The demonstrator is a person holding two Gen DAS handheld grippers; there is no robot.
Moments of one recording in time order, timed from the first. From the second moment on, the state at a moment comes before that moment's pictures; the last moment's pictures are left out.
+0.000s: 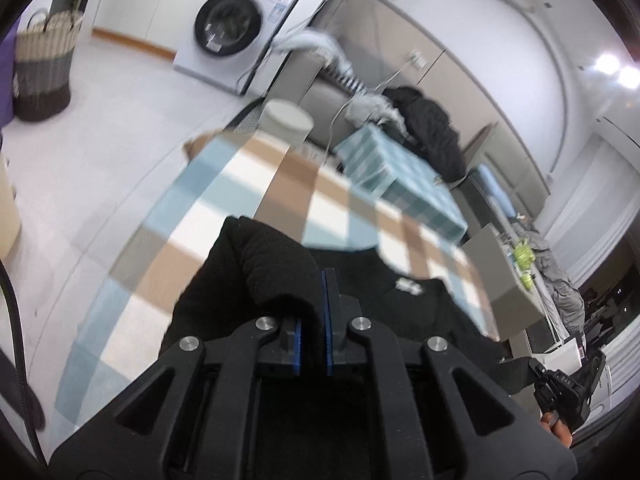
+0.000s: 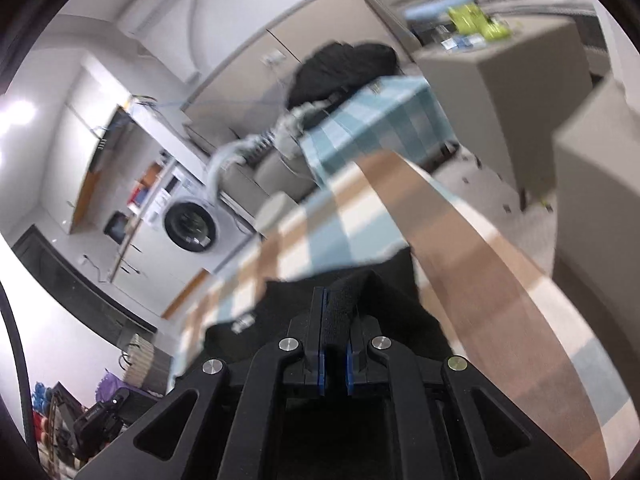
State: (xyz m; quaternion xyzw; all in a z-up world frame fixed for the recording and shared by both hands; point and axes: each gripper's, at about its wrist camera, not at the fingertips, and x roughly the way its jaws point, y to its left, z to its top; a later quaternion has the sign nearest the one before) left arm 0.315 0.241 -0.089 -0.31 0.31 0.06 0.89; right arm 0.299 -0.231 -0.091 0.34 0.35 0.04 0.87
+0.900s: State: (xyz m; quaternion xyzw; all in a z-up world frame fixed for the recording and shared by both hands) left arm 0.226 0.219 -0.165 -0.20 0.44 0.11 0.87; right arm 0.217 -0.228 -0.134 0.22 0.46 0.03 0.86
